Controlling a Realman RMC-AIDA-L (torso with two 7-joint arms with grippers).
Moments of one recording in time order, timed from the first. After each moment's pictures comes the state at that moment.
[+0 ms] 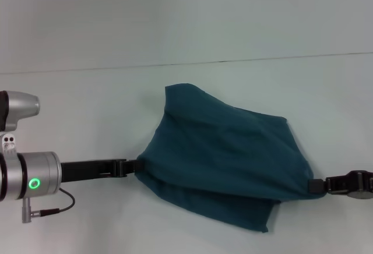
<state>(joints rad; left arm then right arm) -0.59 -2.12 0.88 0.63 2.08 1.20 -2.08 0.48 1.92 -0.48 -0.54 -2.24 -1.74 2.11</state>
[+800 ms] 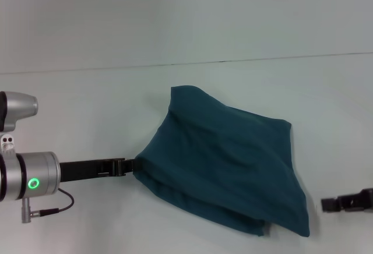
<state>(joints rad) -0.59 -2.12 0.87 0.62 2.08 1.19 -2.08 0.48 1.90 -0.49 -0.55 -2.36 -1.70 2.11</state>
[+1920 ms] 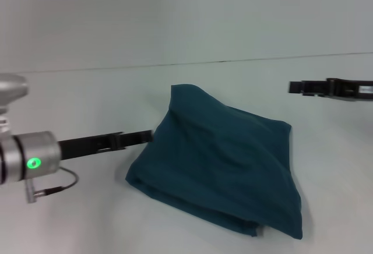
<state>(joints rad) -0.63 -2.14 0.75 0.62 2.06 1.19 -2.05 0.66 1.94 -0.49 -0.62 -2.19 -1.34 2.08</state>
